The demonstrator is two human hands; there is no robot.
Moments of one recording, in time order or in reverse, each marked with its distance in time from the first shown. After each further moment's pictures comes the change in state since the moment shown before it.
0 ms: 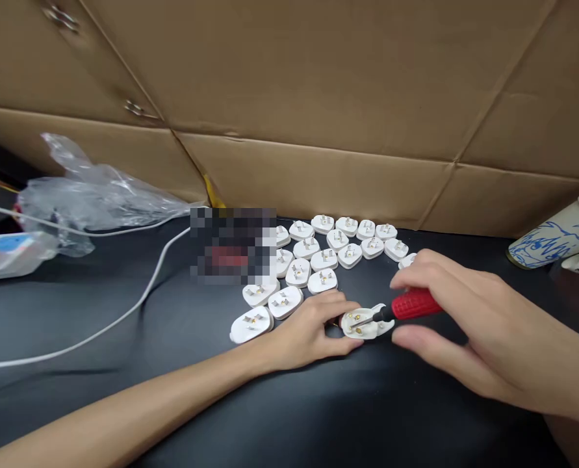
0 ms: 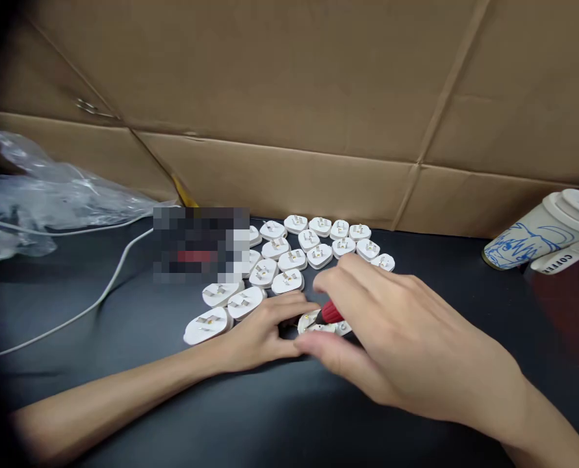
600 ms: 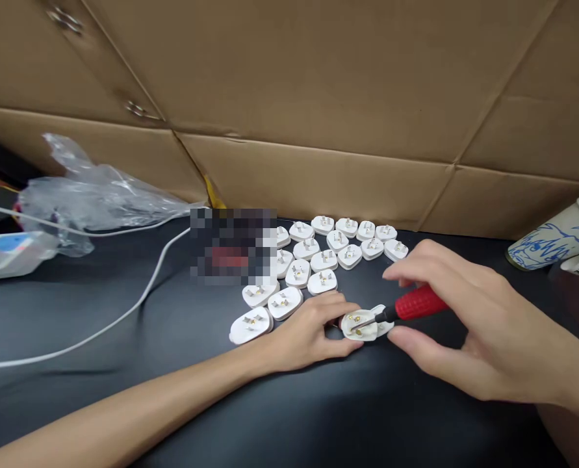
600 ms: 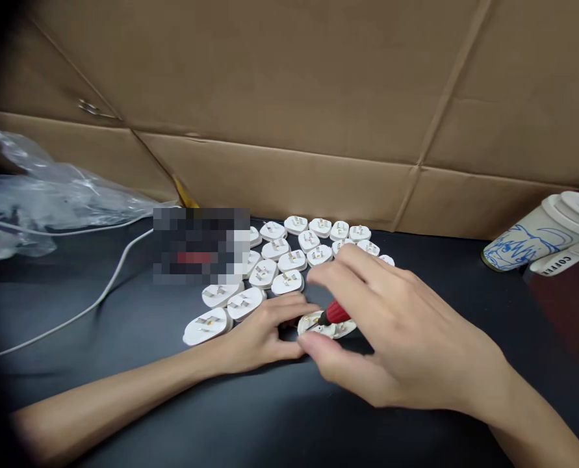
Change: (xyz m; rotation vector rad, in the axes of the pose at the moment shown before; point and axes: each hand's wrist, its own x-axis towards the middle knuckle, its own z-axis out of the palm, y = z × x) left_hand 0.000 0.003 0.000 0.008 0.001 -0.006; right_hand 0.005 0.003 0.006 0.065 0.077 -0.013
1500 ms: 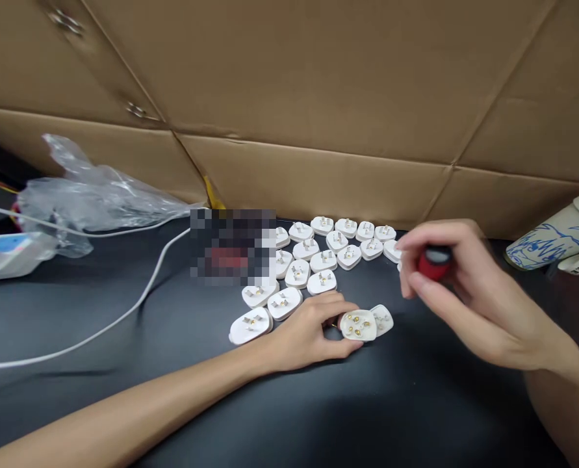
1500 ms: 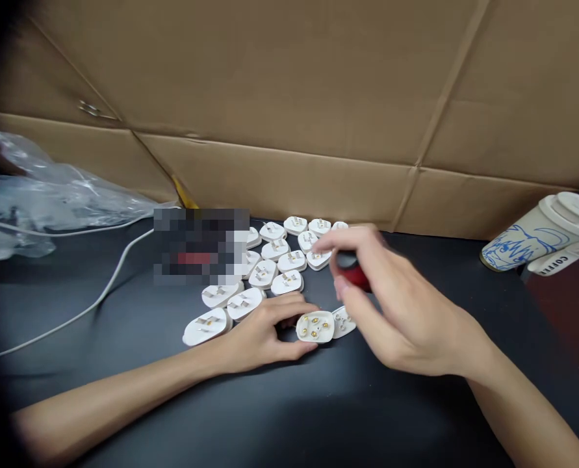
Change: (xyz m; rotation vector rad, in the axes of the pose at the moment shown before) left_hand 0.002 0.004 -0.001 -0.052 0.026 -0.045; right_hand 0.005 0.010 0.005 0.313 0.136 0.137
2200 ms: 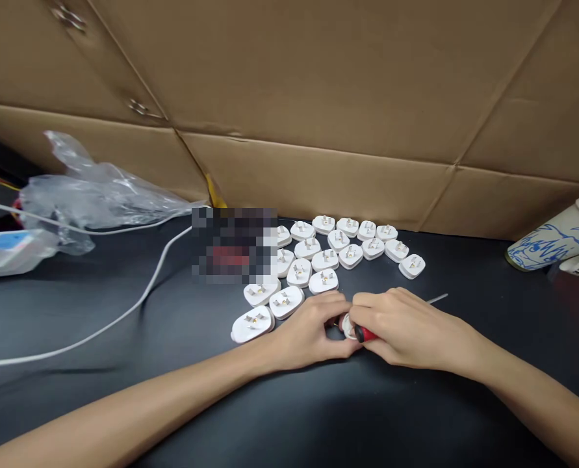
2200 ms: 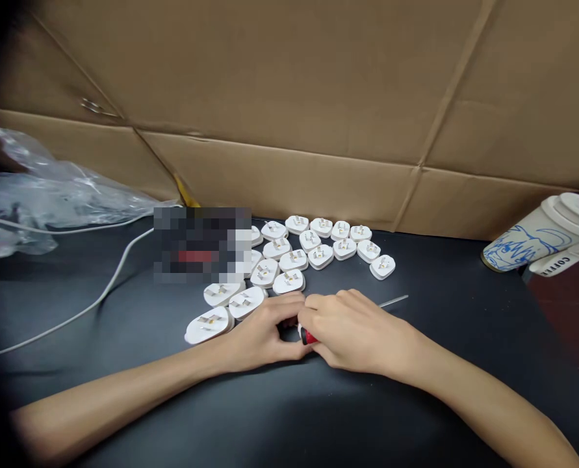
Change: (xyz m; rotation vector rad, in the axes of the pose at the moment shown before) left_hand -0.001 -0.003 0.004 0.012 0.047 0.059; right_hand 0.004 0.017 0.055 -0.352 -0.650 -0.052
